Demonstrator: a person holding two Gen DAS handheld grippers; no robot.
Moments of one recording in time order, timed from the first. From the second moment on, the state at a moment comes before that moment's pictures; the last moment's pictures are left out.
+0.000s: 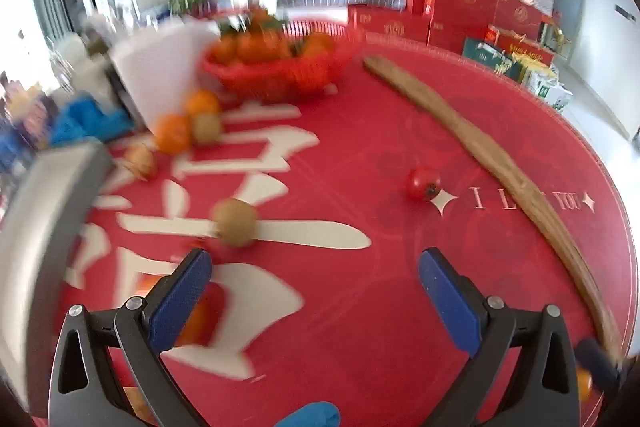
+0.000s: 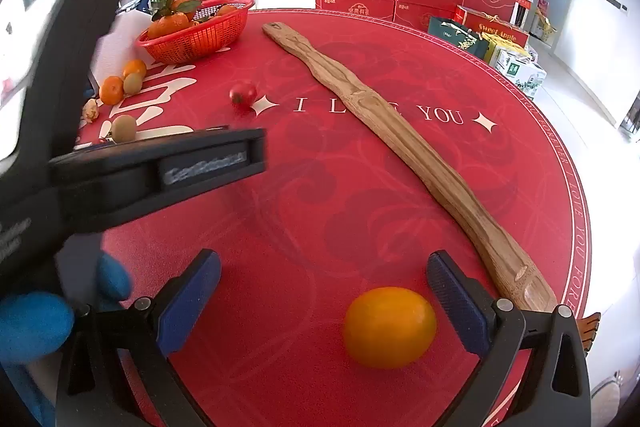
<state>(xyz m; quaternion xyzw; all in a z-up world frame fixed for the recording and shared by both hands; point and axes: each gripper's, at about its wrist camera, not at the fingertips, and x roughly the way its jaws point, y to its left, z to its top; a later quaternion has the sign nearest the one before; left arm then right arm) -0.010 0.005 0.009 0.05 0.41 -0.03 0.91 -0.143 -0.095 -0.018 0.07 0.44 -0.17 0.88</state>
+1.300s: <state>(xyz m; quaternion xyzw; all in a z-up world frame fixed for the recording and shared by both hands) -0.099 0.145 0.024 0.04 0.42 -0.10 0.90 -0.145 -0.094 -0.019 0.06 0.44 -0.16 0.88</state>
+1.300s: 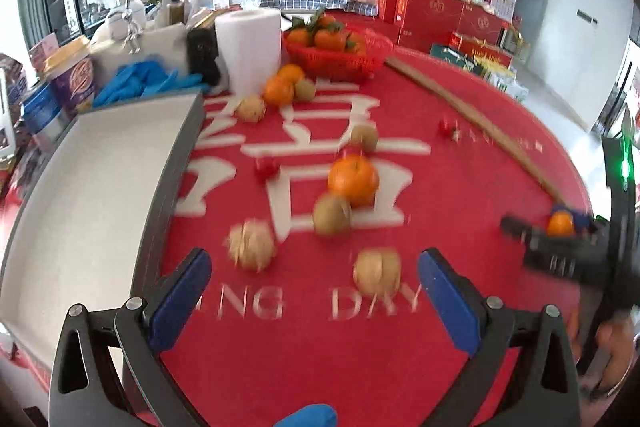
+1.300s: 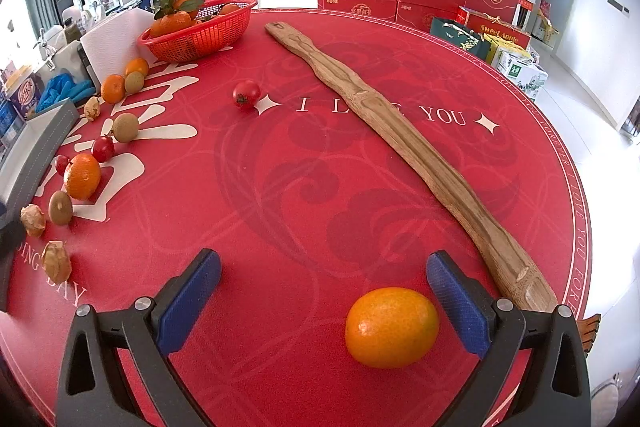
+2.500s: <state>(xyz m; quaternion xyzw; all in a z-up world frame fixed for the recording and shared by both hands) -0.062 0.147 -0.003 0.06 0.44 -0.12 0.89 -0.144 -0.094 -0.019 0.06 0.44 -0.16 0.88</state>
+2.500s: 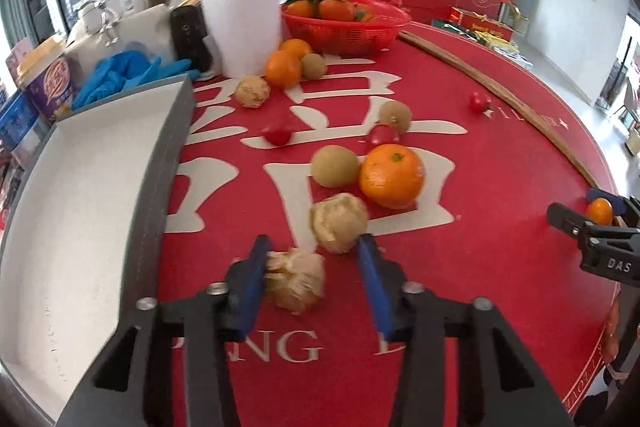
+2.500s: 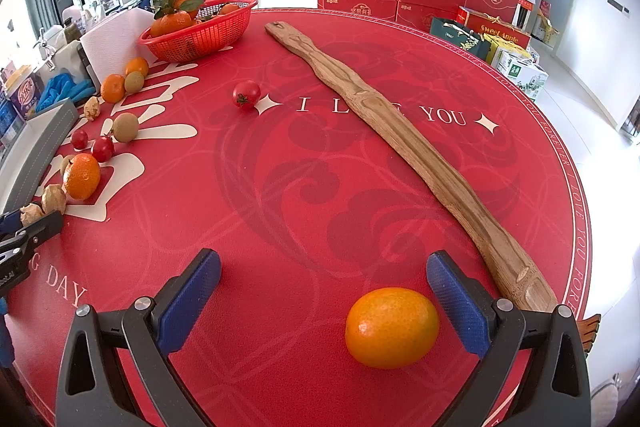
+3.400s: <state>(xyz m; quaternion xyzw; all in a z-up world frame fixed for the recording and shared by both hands) -0.089 0.157 -0.004 0.02 0.42 -0.10 0.90 -0.051 0.017 -0.016 0.02 0.46 0.06 0.88</state>
